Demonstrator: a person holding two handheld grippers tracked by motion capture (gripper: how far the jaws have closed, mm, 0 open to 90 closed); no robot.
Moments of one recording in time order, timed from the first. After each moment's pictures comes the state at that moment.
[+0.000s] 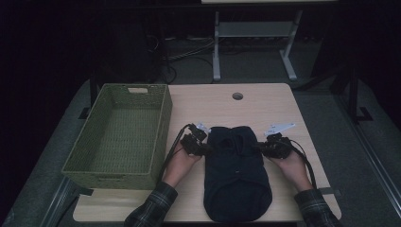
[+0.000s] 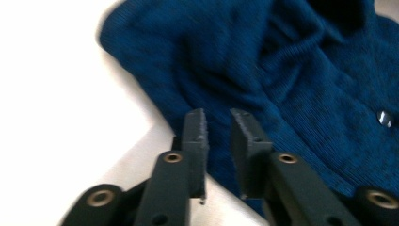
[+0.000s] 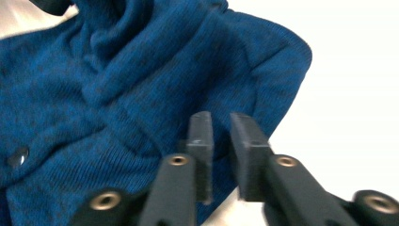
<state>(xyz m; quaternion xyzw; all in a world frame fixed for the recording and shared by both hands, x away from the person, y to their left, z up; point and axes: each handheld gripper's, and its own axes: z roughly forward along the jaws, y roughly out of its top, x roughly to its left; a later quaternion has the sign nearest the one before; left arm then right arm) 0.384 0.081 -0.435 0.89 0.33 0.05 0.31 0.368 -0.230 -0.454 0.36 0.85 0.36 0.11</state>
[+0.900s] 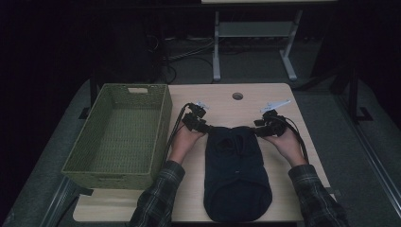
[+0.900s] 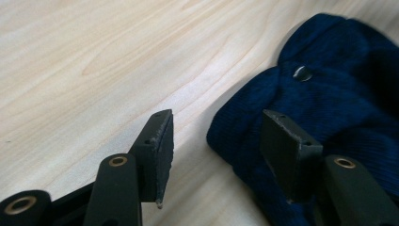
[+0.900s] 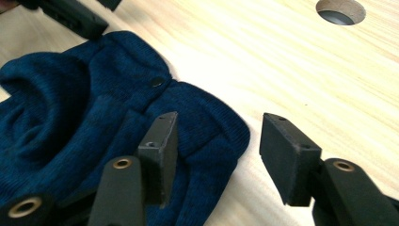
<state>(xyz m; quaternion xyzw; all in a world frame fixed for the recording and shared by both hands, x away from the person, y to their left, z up) 0.466 0.075 -0.441 0.87 0.36 0.08 0.33 0.433 -0.224 -0.431 0.38 0.84 0.37 0.11</state>
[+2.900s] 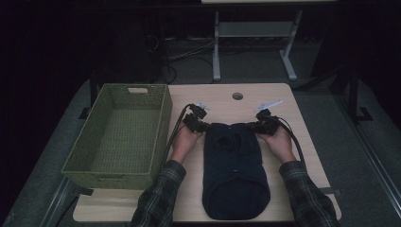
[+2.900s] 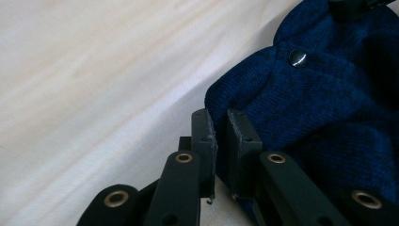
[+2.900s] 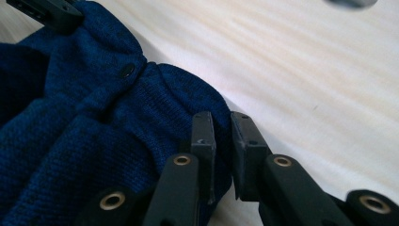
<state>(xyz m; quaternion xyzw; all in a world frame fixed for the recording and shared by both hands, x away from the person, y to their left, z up) 0.464 0.075 -0.436 0.87 0.35 0.08 0.34 0.452 -0.211 -0.451 0.40 0.84 0.36 0.11</state>
